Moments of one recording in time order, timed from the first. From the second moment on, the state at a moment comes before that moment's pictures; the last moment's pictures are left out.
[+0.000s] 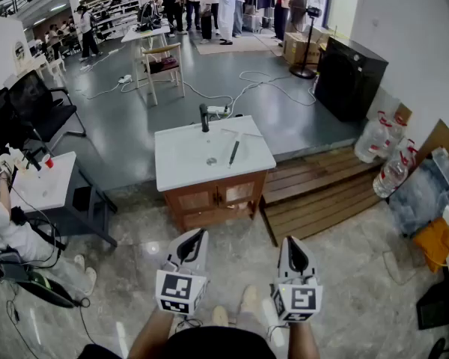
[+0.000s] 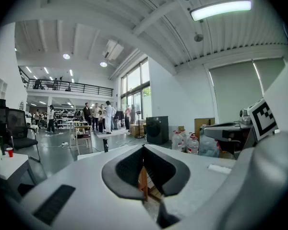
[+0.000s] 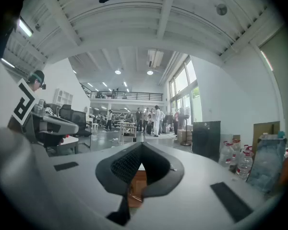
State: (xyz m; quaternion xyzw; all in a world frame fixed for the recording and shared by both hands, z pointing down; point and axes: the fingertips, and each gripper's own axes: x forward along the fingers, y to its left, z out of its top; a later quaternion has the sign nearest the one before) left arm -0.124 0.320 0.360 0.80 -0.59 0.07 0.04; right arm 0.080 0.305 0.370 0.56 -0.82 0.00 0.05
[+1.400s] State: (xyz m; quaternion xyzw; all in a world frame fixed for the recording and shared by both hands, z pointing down) left arm -0.065 0.156 0.374 0.78 -0.62 0.05 0.07; right arm 0.133 0.119 0.380 0.52 -0.85 0.02 0.06
